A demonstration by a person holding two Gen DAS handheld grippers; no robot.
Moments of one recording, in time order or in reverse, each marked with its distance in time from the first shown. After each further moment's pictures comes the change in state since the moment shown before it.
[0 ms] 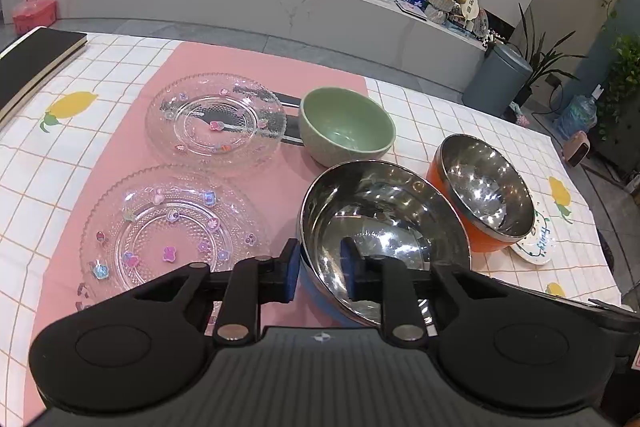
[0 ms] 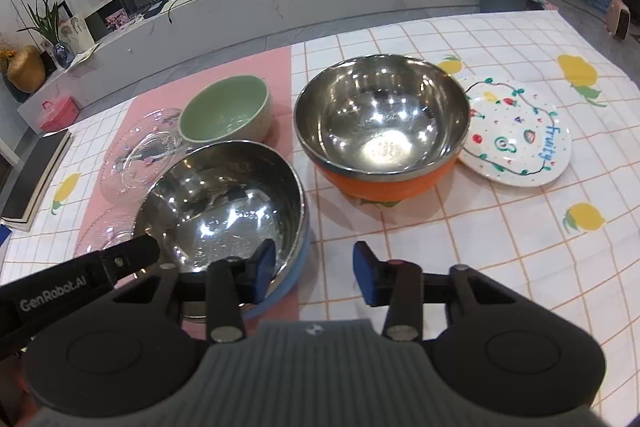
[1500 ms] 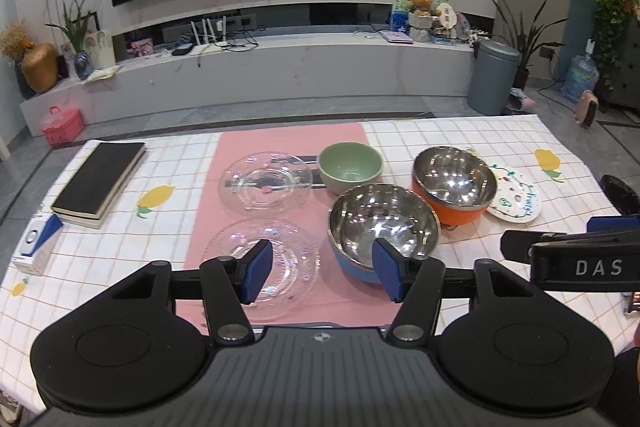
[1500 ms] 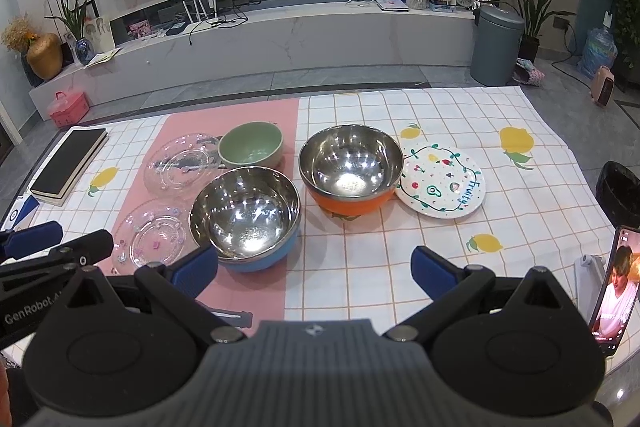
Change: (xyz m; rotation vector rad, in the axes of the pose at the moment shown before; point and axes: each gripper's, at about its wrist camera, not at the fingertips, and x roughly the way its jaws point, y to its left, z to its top) left arm -0.130 -0.036 -0.019 0.255 -0.131 0.138; right arm -0.148 0.005 -0.021 -0.145 -0.121 -0.065
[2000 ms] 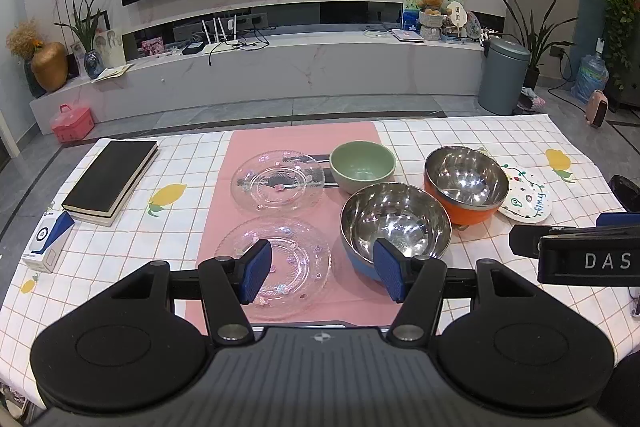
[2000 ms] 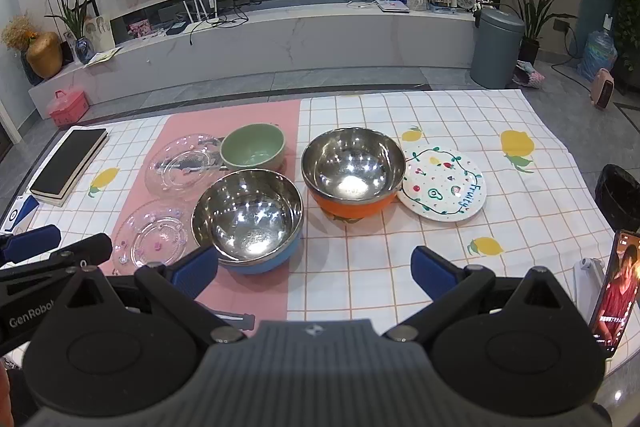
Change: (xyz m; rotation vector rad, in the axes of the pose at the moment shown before) left arm -0.003 0.003 0.001 -0.002 0.000 0.048; right arm -0.003 0.006 0.005 0.002 -0.001 -0.004
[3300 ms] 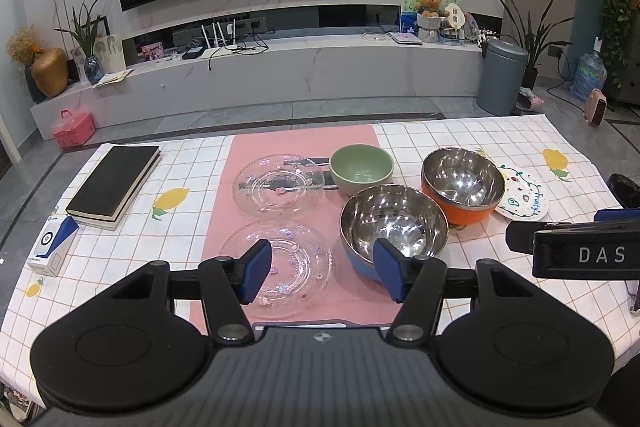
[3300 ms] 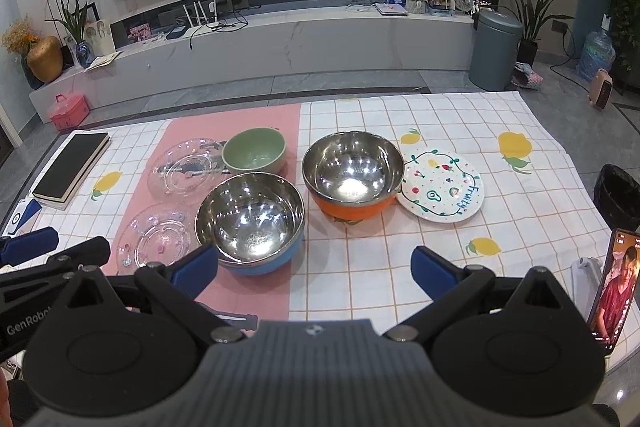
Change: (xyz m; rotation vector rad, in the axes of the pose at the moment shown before) left arm -0.008 -0.004 0.000 0.015 -0.009 -0.002; right arm -0.006 0.001 0.000 0.007 -0.007 0.002
